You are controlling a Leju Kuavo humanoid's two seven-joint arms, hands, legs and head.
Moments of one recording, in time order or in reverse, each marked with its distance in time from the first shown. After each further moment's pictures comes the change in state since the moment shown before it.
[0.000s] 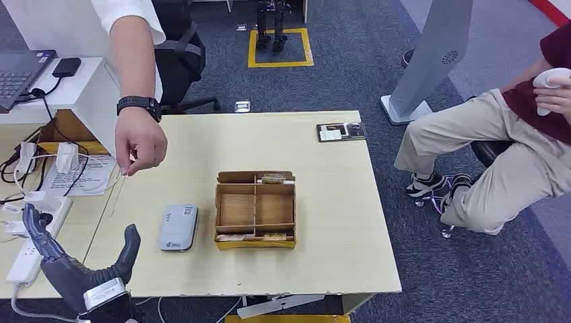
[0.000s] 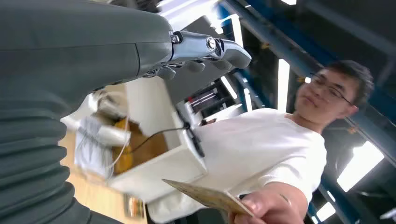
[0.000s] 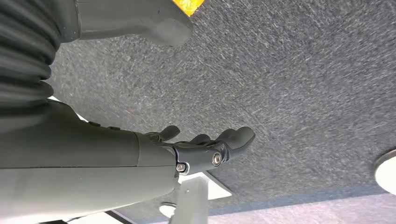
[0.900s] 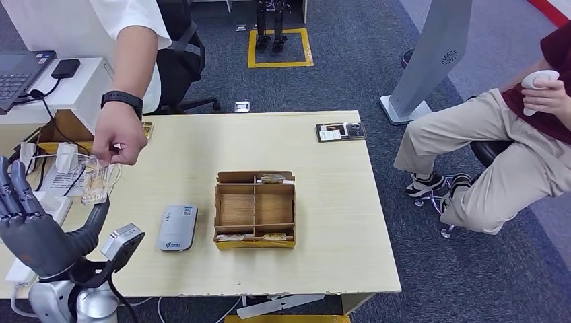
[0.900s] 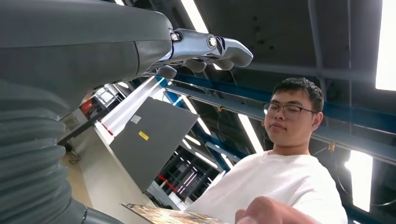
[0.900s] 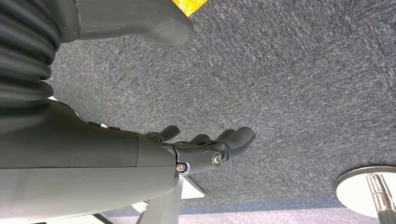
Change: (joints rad) left arm -0.217 0.012 0.241 0.023 -0.463 0.000 0.098; right arm -0.007 -0.040 0.000 0.093 0.089 0.000 -0.028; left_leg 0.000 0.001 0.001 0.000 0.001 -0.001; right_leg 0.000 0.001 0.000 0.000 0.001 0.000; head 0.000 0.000
